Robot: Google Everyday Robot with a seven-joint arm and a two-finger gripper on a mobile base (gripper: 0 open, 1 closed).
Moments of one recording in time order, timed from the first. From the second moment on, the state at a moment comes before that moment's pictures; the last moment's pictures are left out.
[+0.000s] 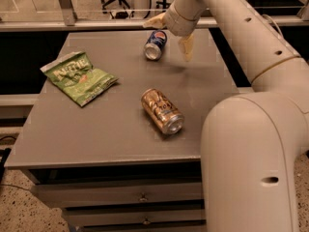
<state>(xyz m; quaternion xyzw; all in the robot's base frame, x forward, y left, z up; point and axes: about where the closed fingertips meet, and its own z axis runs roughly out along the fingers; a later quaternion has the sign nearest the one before) 0.769 -0.065 0.881 -0.92 0.29 -0.12 0.22</state>
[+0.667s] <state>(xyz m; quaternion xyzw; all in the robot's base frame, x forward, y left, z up) 0.794 -0.049 0.875 -0.95 0.19 -0.19 0.16</state>
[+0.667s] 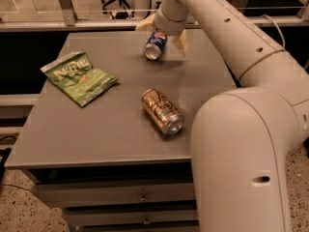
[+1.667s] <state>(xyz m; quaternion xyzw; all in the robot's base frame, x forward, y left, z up) 0.823 -0.043 0.856 -0.95 0.21 -0.23 0.10</state>
